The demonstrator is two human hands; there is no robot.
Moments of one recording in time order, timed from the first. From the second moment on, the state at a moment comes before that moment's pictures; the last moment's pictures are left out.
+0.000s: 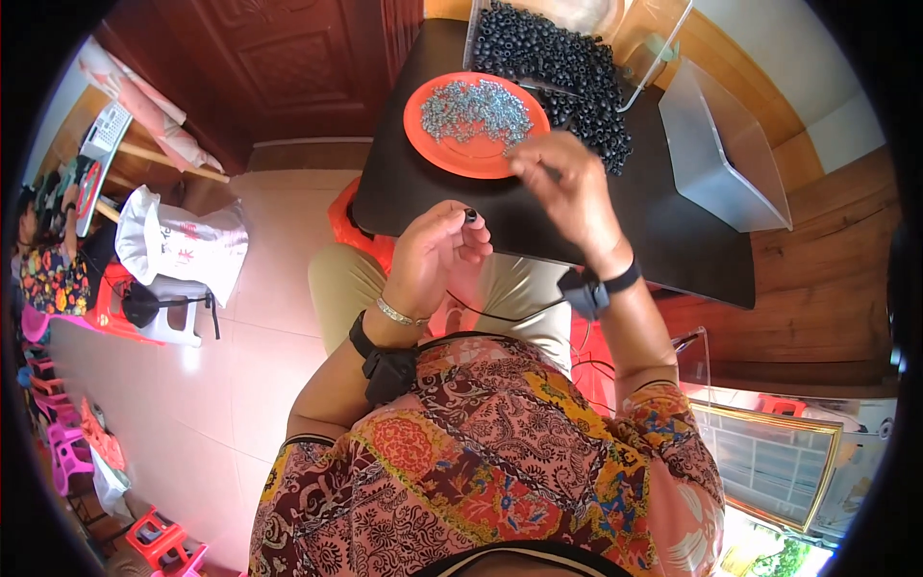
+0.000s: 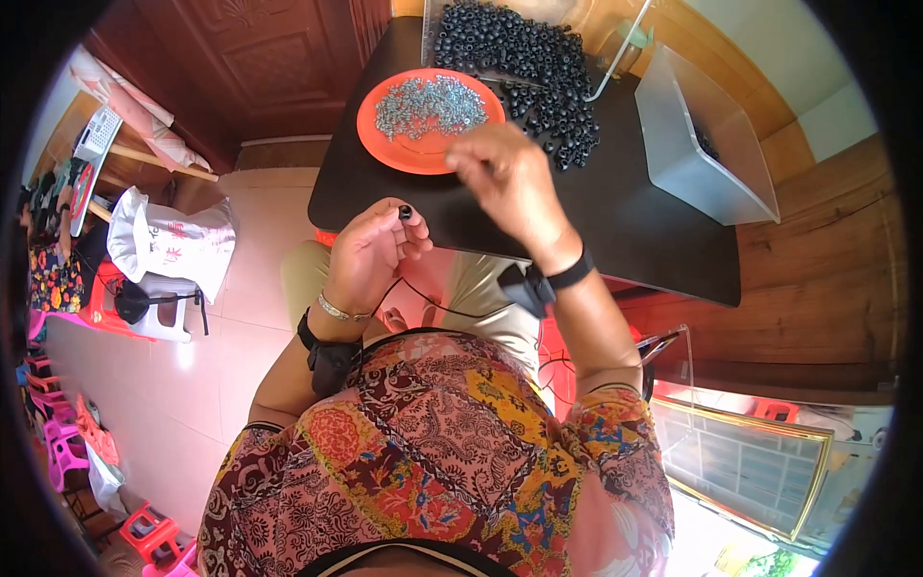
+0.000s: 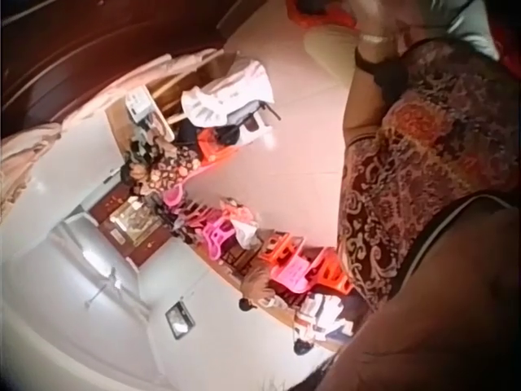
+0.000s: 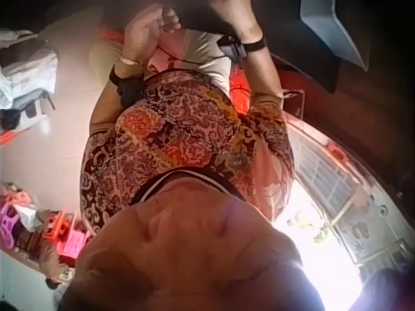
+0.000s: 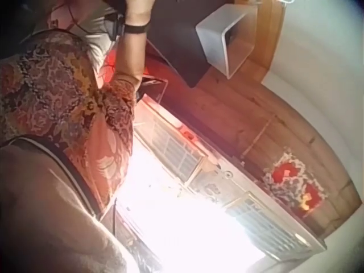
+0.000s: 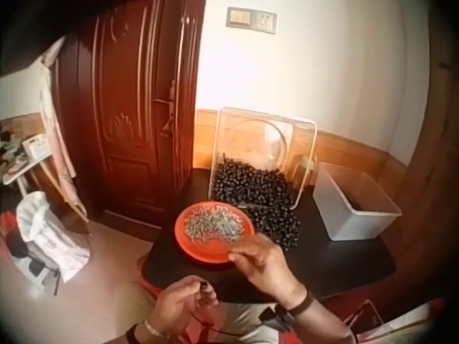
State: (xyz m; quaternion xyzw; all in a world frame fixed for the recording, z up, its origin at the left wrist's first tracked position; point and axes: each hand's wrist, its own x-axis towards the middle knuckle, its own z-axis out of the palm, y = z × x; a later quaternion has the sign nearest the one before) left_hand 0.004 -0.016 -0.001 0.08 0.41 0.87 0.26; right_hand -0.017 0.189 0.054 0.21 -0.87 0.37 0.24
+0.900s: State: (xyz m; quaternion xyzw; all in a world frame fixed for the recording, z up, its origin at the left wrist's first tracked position) left_hand -0.003 -0.019 -0.011 0.04 0.37 0.89 0.27; right_hand -0.119 0.188 0.033 0.26 -0.96 0.05 0.06
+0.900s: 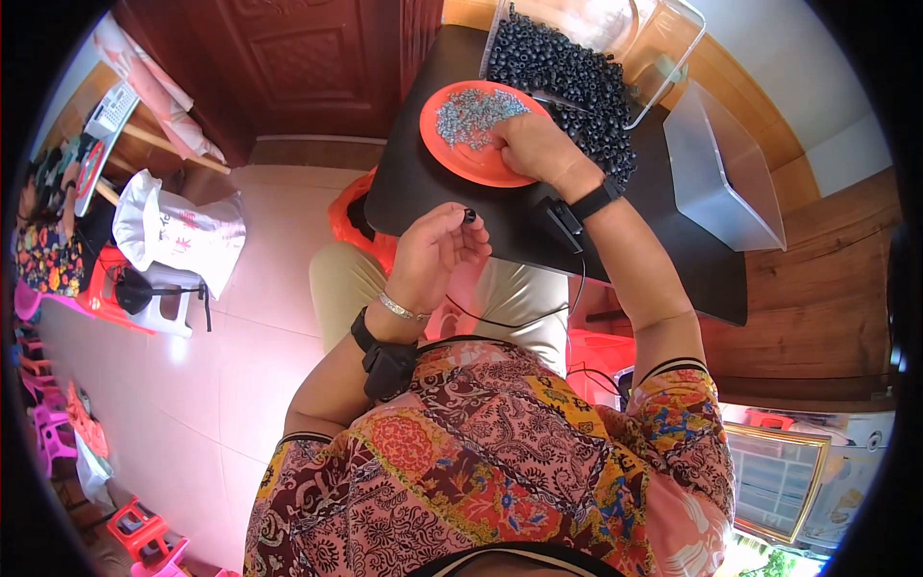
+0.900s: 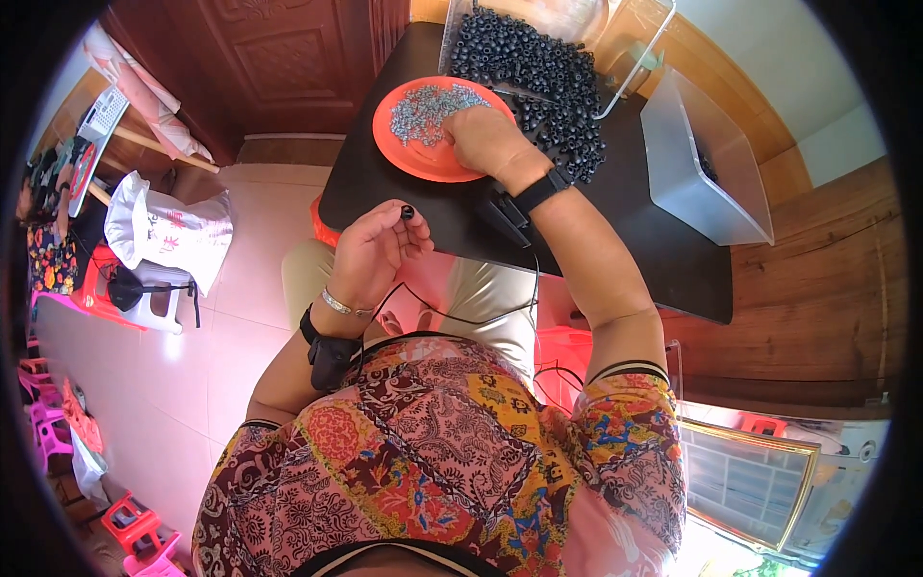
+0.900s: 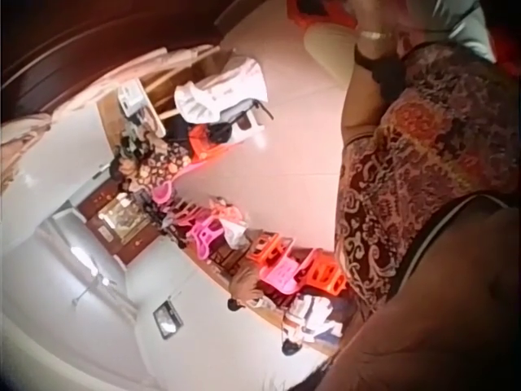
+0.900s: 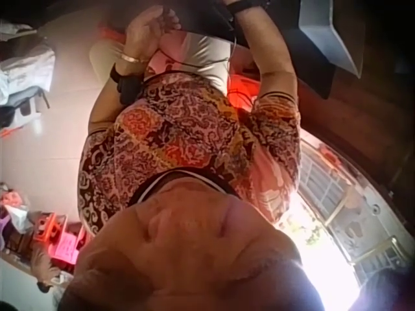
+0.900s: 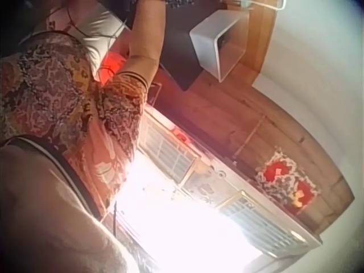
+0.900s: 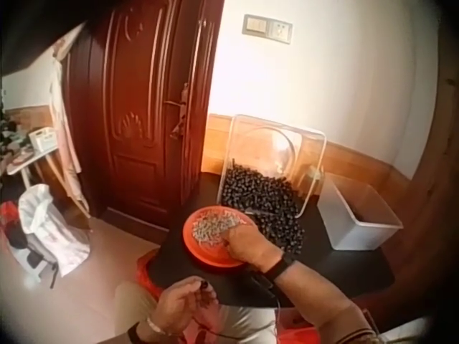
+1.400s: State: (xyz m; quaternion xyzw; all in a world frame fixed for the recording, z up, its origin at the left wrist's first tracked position) left_hand 0.000 0.000 0.006 0.09 0.38 0.88 0.27; right_hand 0.000 0.168 0.050 0.13 -0.67 0.73 -0.03
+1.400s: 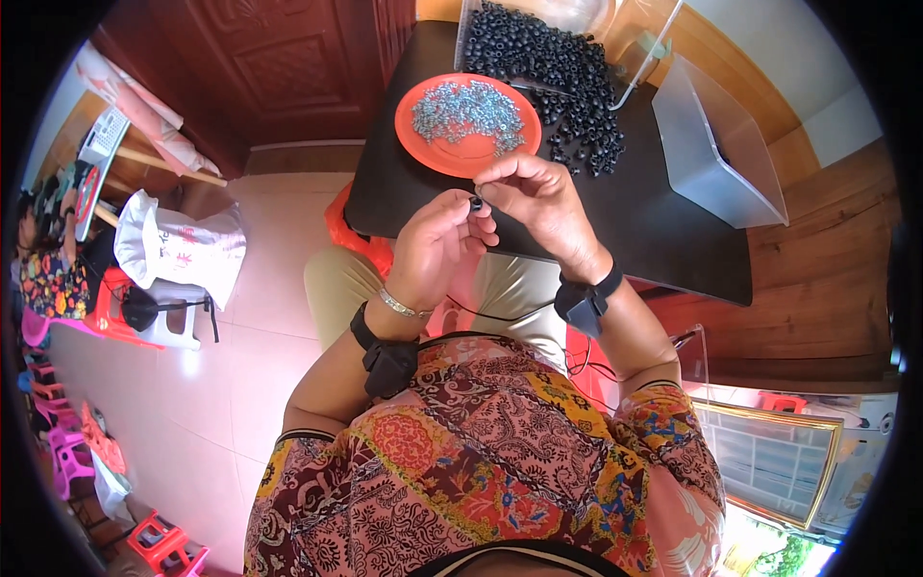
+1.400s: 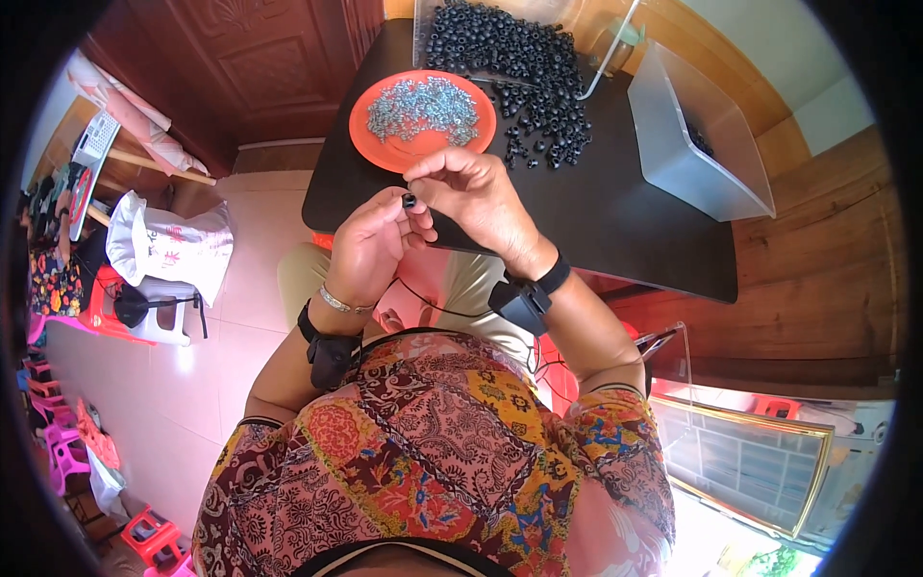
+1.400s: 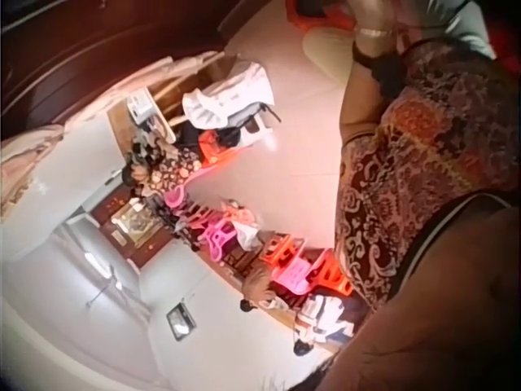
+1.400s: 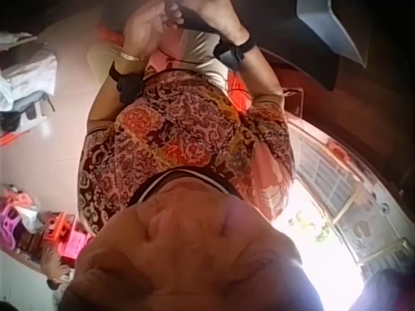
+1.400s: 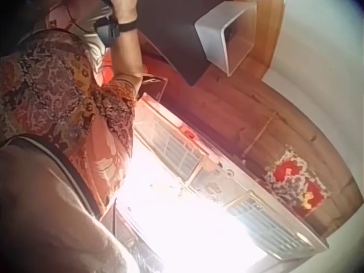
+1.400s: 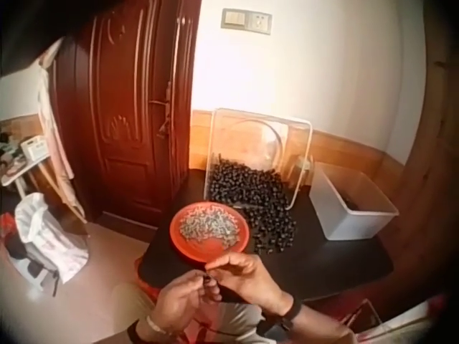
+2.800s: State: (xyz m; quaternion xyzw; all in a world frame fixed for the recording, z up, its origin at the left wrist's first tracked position) left_hand 0.003 -0.002 -0.006 0.08 0.42 0.86 0.28; right_hand -0.033 0.299 0.026 0.19 -0.96 0.09 0.18
